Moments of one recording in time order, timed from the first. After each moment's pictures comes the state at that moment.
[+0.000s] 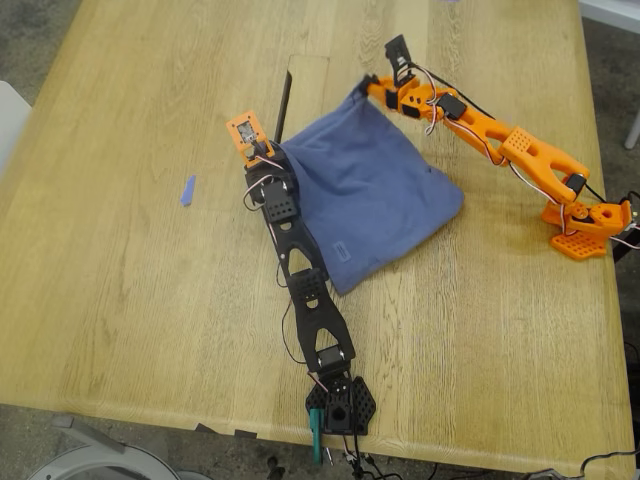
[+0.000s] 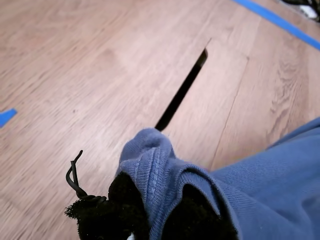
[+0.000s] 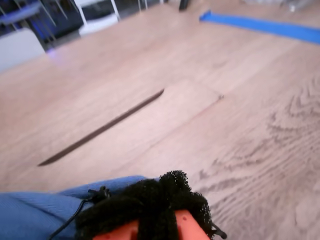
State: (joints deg) arm 0 -23.4 46.6 20.8 54.1 -98.5; arm 1 30.8 20.4 -4.2 33.0 -78.6
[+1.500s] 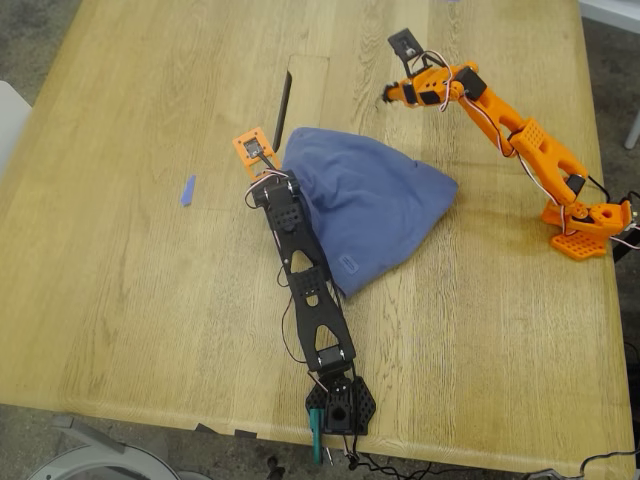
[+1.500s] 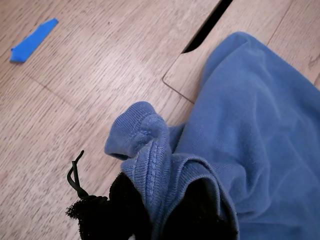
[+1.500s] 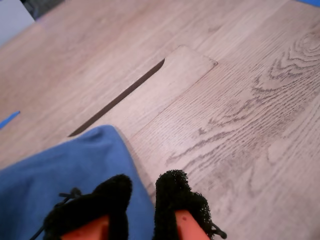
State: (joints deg) arm 0 -19.4 36.7 -14.4 96.9 -98.6; arm 1 23.6 37.1 -5.4 61.1 -72.4
